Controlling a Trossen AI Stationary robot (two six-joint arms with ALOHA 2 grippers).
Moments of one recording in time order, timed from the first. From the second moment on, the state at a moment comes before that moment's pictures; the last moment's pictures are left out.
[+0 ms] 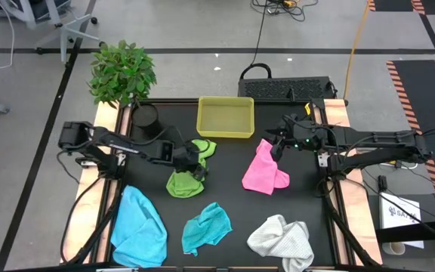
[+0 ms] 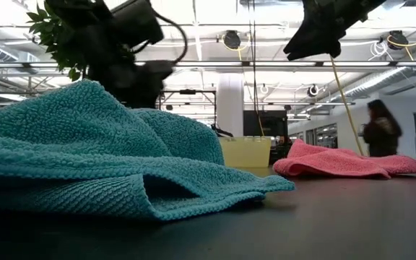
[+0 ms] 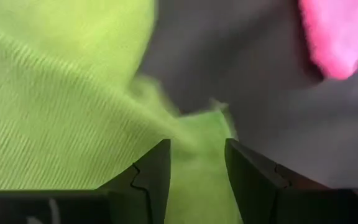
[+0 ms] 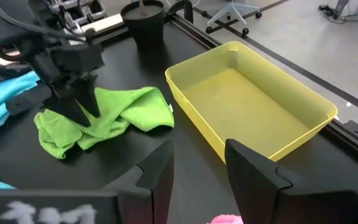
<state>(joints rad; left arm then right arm) 0.01 1.55 0.81 -0.27 -0.04 -0.90 -0.08 0.92 0.78 -0.41 0.34 0.35</state>
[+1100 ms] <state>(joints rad) -0.18 1.64 0.97 -0.36 -0.19 -0.30 -0.08 0.89 0.78 -0.45 0.33 0.35</state>
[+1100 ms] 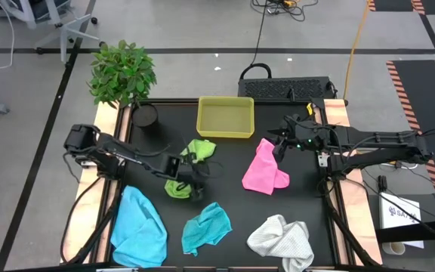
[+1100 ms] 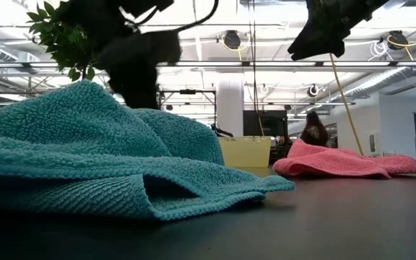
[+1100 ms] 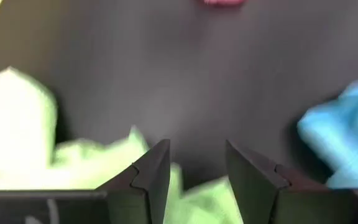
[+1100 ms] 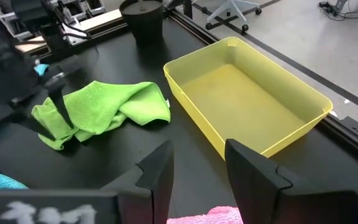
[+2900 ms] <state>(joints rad) -0.16 1.70 0.97 -0.37 -0.35 -0.45 -0.08 0.89 0.78 -0.47 0.31 0.37</state>
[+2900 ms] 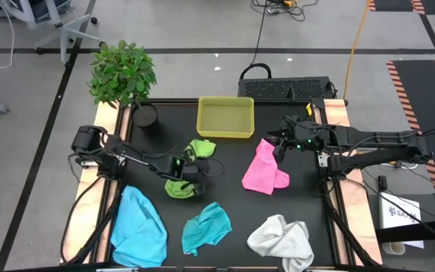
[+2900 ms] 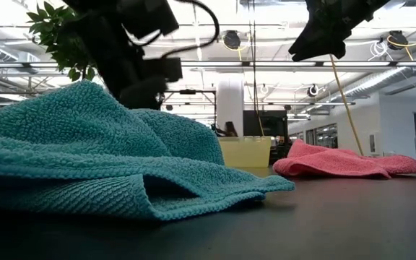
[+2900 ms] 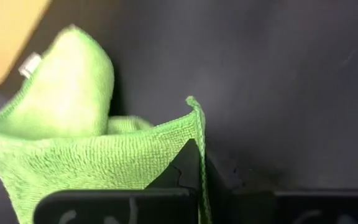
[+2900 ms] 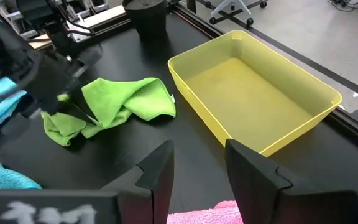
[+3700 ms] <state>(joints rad) -0.15 1.11 0.97 -0.21 -0.72 -0.42 -0.07 1.05 0.78 -0.45 0.26 0.38</state>
